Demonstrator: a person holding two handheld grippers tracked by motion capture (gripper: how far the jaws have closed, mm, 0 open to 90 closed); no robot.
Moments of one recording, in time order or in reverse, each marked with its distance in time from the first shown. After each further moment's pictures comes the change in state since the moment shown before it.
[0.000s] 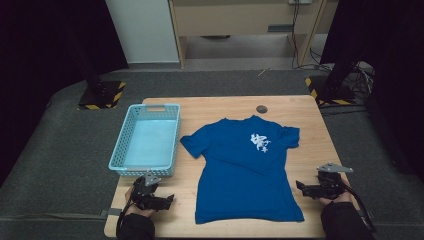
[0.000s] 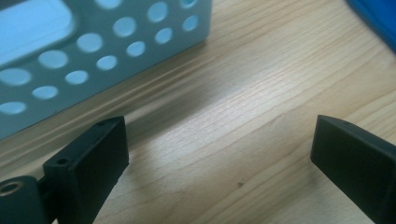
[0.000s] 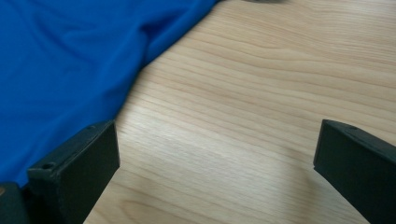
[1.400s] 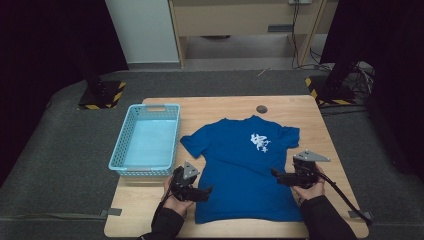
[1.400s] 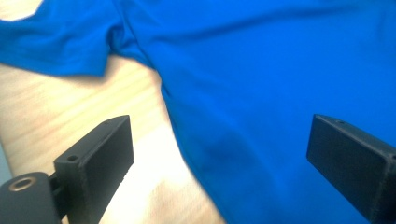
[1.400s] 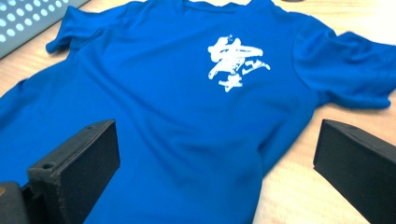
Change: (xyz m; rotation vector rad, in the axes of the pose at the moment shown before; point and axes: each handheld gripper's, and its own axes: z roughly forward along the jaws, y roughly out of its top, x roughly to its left) left arm -0.090 0.070 0.019 -0.157 -0.146 0.110; right arm 0.071 0.056 0.011 -0.150 0.097 -0.005
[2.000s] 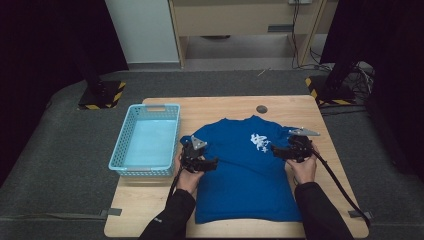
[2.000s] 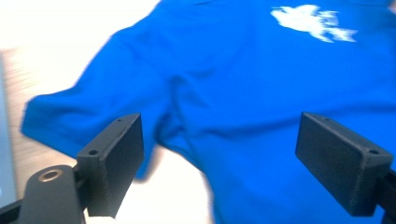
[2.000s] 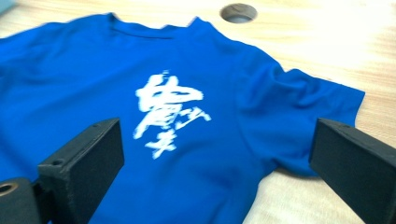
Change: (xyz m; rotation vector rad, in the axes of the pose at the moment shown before) left arm 0.025 0.061 0.043 -0.061 0.092 -0.091; right arm -0.035 0.046 0.056 0.029 -0.153 0.036
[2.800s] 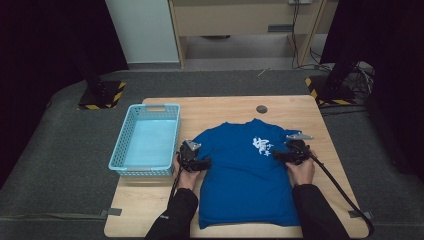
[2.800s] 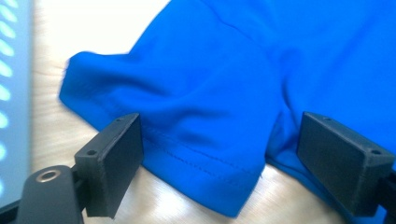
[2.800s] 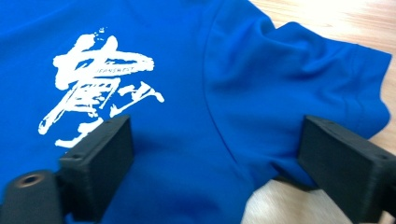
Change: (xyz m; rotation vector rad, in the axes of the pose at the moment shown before) left arm 0.033 -0.028 0.047 0.044 0.163 -0.101; right arm -0.018 -0.029 0.043 0.093 -0.083 -0.024
